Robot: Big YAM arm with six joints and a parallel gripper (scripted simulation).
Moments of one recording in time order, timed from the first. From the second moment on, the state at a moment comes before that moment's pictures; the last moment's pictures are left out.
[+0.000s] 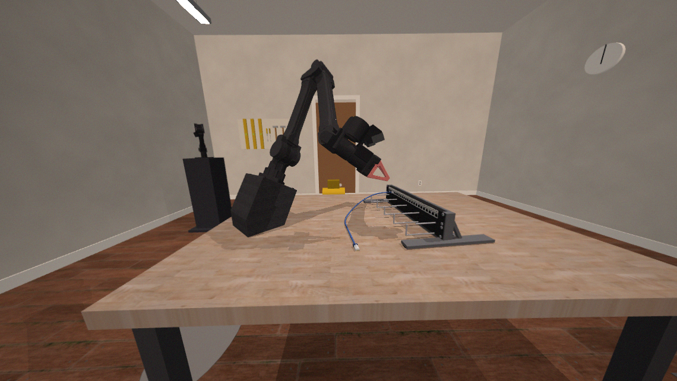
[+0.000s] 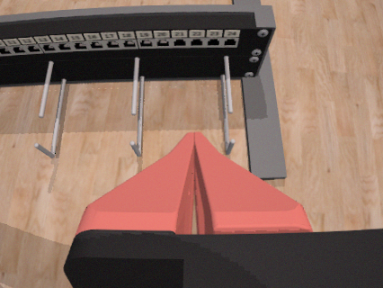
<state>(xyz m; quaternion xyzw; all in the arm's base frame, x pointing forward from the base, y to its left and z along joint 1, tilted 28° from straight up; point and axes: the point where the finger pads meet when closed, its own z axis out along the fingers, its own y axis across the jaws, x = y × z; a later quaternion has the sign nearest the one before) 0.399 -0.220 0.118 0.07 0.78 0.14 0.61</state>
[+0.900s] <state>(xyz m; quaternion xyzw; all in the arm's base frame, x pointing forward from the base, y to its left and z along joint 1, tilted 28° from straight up) 0.529 -0.198 0.095 0.06 0.77 0.14 0.61</state>
